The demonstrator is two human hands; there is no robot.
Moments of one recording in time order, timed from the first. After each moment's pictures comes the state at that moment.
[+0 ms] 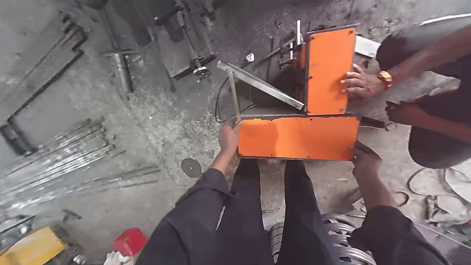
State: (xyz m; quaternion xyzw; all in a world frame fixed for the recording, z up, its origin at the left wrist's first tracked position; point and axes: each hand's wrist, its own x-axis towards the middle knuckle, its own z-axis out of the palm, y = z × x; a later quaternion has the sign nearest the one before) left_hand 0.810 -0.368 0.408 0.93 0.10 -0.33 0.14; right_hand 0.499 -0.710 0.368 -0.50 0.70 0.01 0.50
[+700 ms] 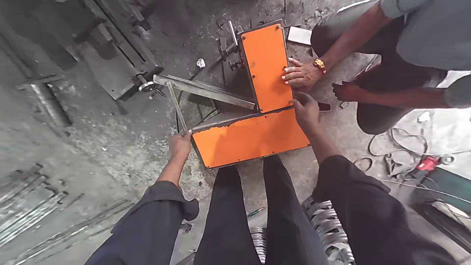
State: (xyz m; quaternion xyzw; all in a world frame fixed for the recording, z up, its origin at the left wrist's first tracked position) left_hand 0.847 -0.353 0.367 0.92 0.08 -0.37 0.10; right_hand 0.632 -0.757 0.388 -0.71 0.54 0.08 0.45
